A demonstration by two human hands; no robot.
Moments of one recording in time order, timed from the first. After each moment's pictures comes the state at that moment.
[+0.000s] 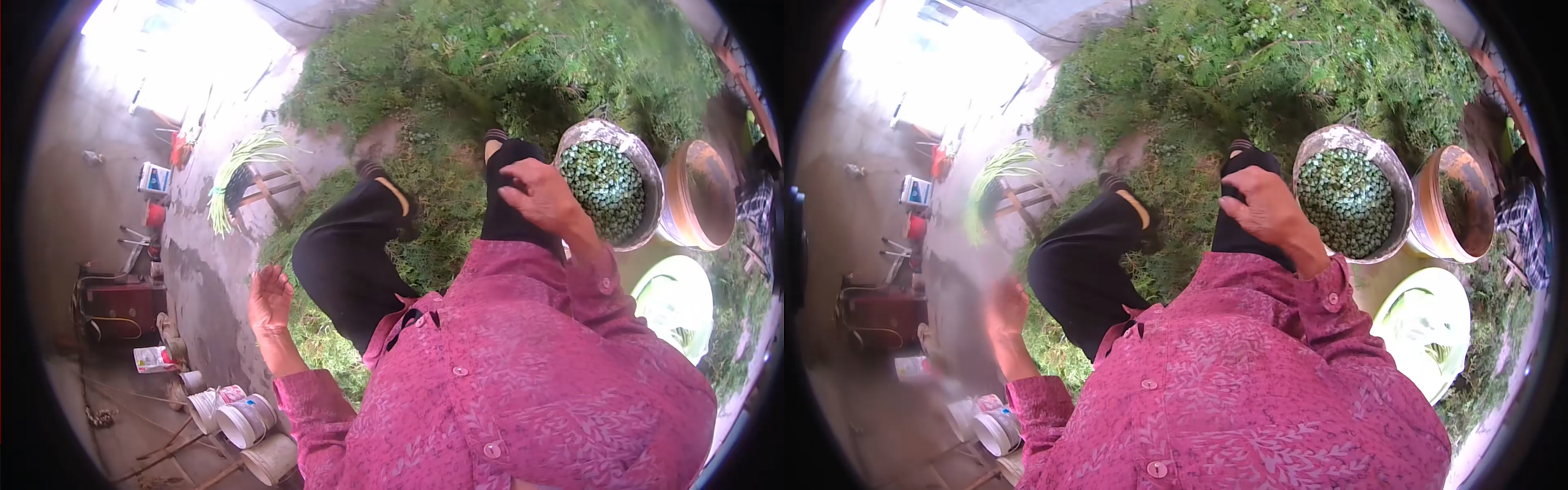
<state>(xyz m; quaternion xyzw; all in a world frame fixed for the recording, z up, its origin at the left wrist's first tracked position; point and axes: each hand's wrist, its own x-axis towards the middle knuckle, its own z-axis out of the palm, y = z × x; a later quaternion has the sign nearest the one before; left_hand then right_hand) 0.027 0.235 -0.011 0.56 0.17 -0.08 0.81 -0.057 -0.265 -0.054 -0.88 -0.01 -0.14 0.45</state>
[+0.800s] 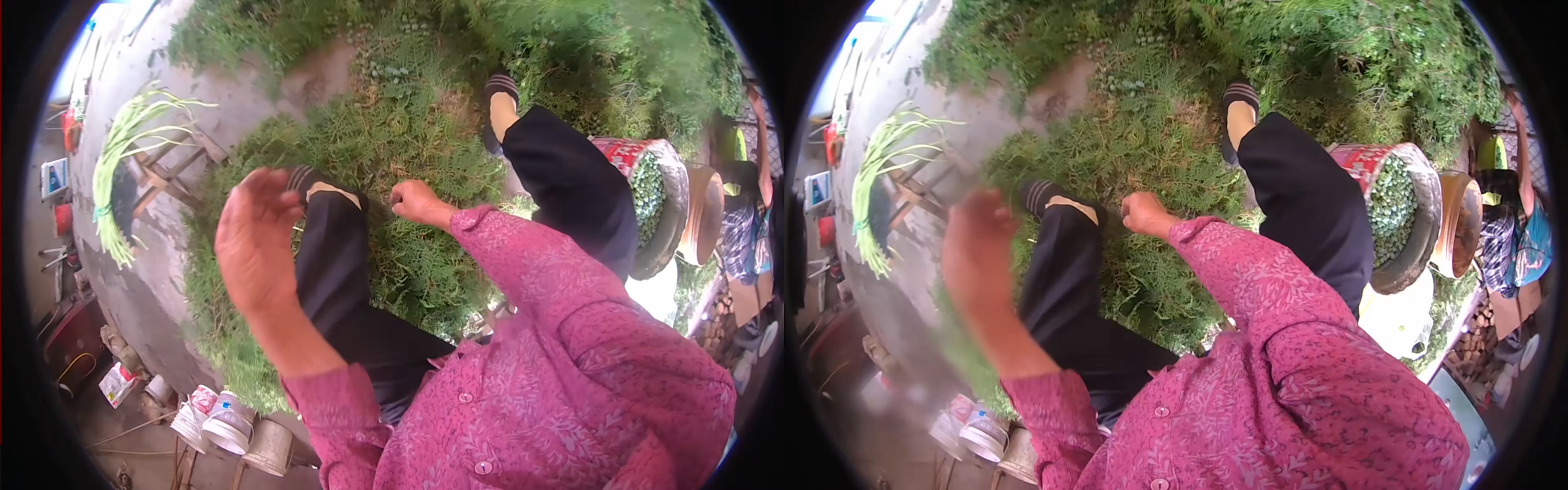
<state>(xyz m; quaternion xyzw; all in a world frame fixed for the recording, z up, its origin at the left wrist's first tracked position) 0.235 0.093 -0.105 0.60 0.15 -0.13 0.77 0.153 -0.066 -0.358 -0.84 0.08 0.25 0.48</state>
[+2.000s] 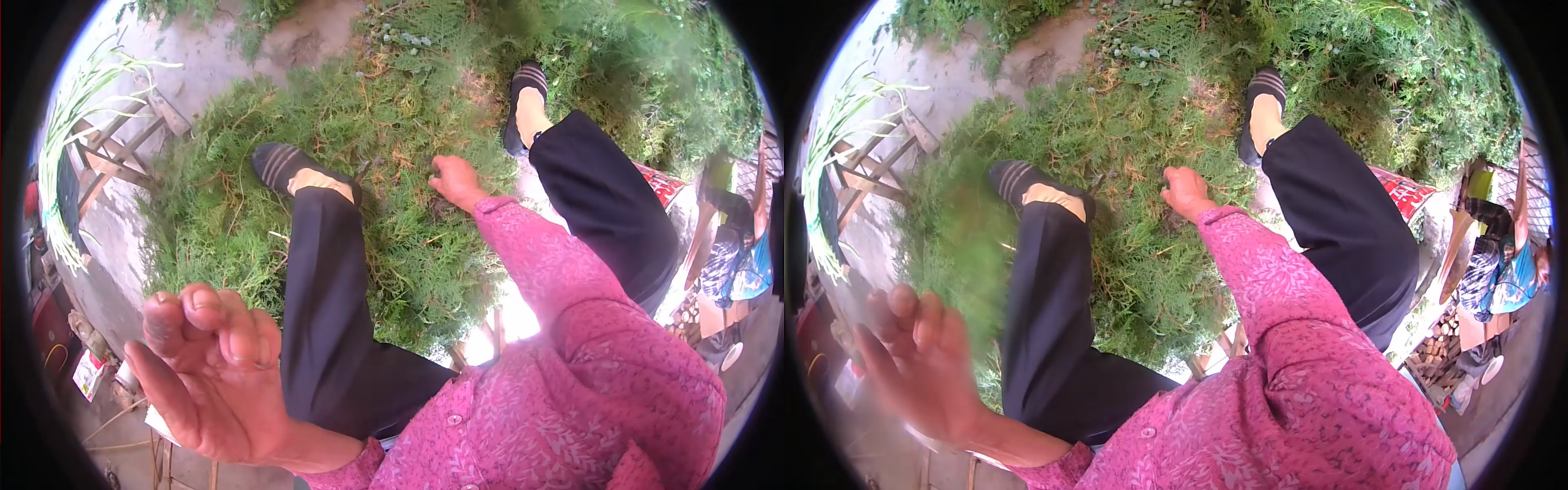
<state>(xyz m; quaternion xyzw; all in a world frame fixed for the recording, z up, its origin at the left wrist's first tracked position) 0.237 0.134 -0.101 0.43 0.07 -0.20 0.88 0.149 -0.114 -0.448 -0.91 0.17 0.27 0.28</state>
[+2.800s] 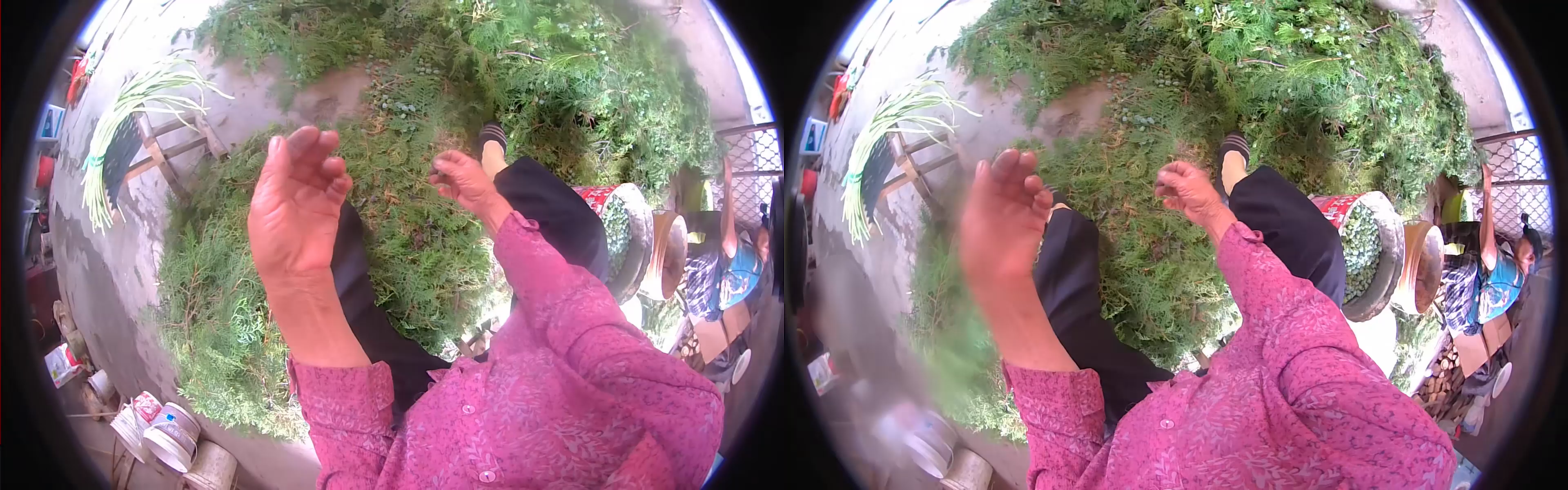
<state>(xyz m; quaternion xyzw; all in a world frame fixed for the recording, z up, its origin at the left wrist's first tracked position) 0.229 0.095 -0.095 0.33 0.16 -0.17 0.91 0.180 -0.150 -0.273 -0.43 0.28 0.15 0.85</state>
